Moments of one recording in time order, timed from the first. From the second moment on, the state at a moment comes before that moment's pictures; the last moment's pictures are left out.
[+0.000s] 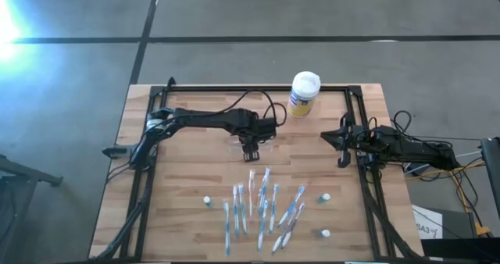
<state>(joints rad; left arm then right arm) 0.12 2.06 1.79 -1.07 -0.14 -0.02 -0.06 0.02 0.11 -0.02 0.13 0.04</state>
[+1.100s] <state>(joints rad) 0.08 1.91 2.21 -1.44 -0.15 -0.05 -0.06 0.02 0.11 -0.02 0.13 0.04</state>
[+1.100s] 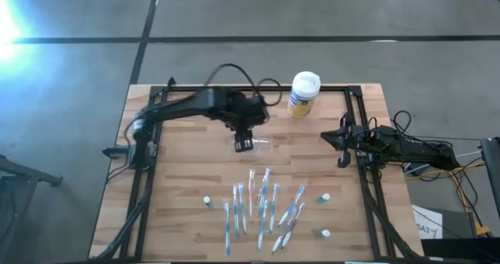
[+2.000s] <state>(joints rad) -0.10 0.82 0.88 -0.37 -0.22 -0.23 -0.06 0.02 0.11 -0.03 0.13 0.05</state>
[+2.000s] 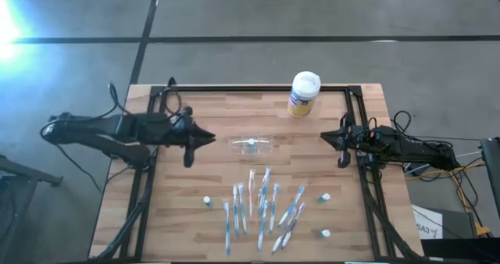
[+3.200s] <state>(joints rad) -0.11 0.50 0.01 0.62 -0.21 -0.13 -0.06 0.02 0.11 -0.02 0.13 0.04</state>
